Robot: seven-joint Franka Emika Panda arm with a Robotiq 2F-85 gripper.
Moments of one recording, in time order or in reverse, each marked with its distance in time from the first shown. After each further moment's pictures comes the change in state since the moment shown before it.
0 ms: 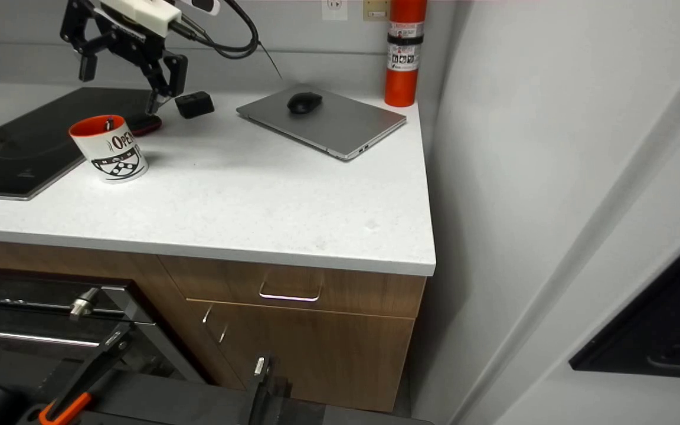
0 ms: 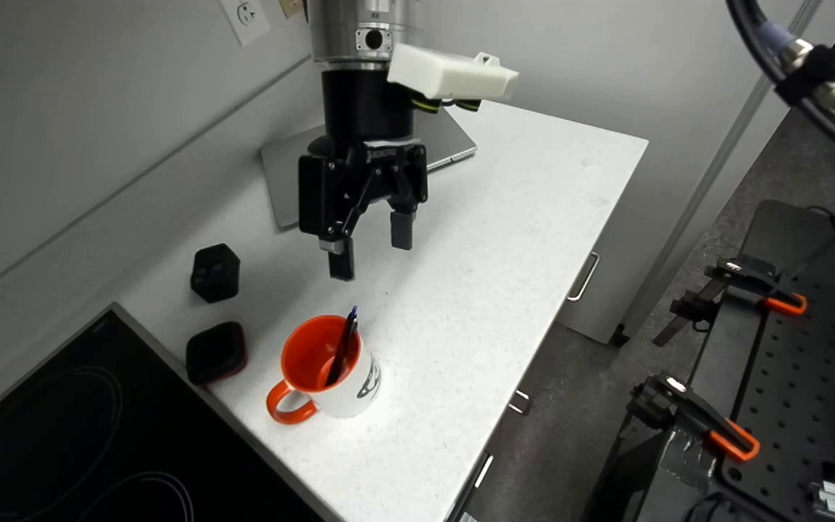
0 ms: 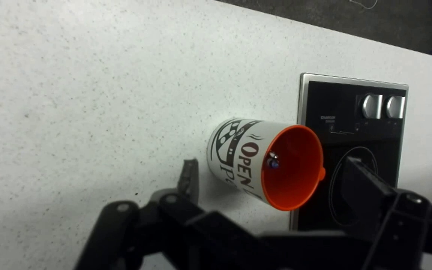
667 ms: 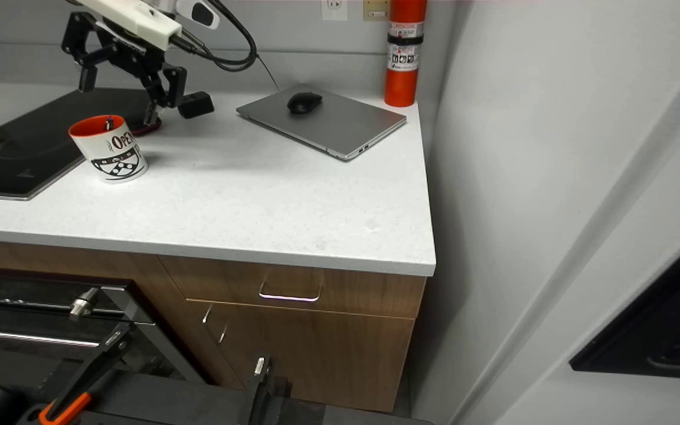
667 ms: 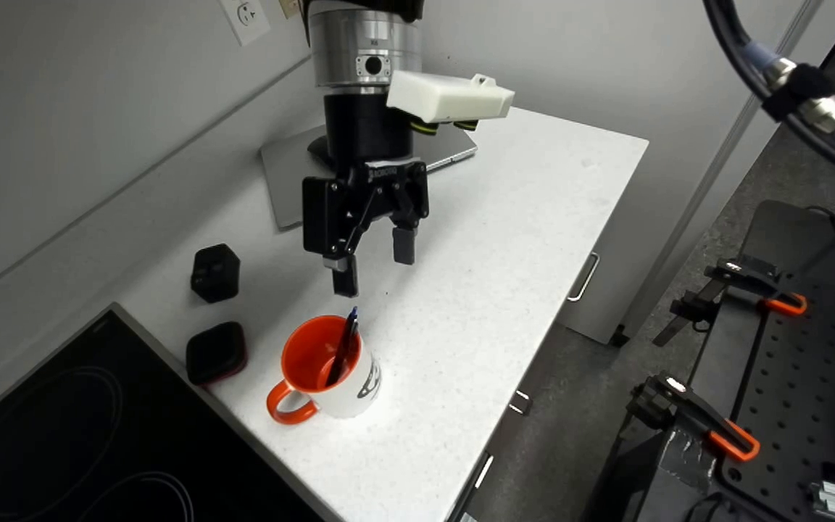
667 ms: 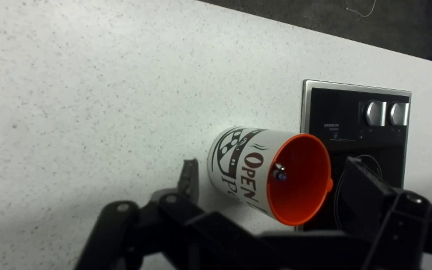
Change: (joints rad) arm -0.021 0.038 0.033 0.009 0.000 0.001 0.000
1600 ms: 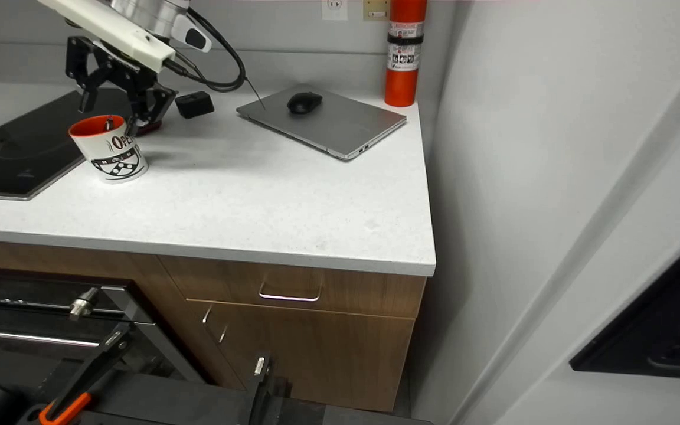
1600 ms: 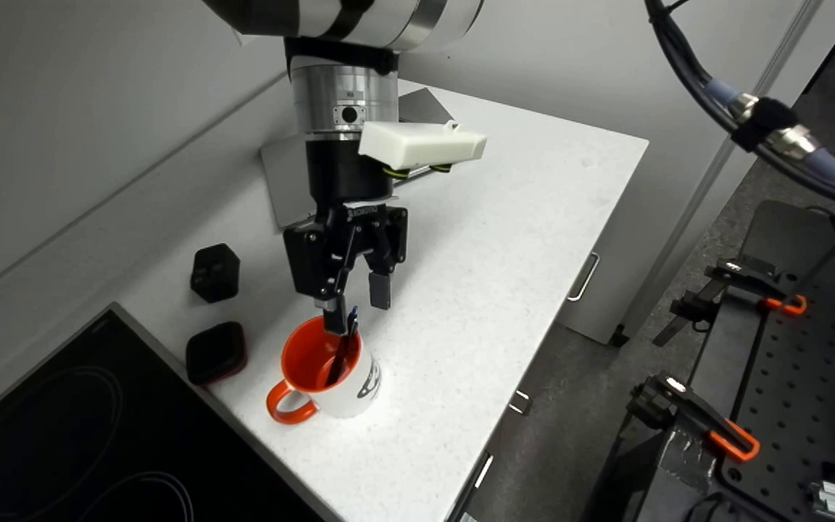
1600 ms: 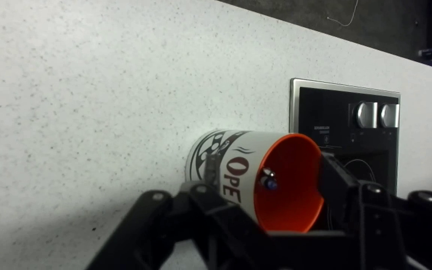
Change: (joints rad) arm -0.006 0.101 0.047 0.064 0.042 0.000 0.000
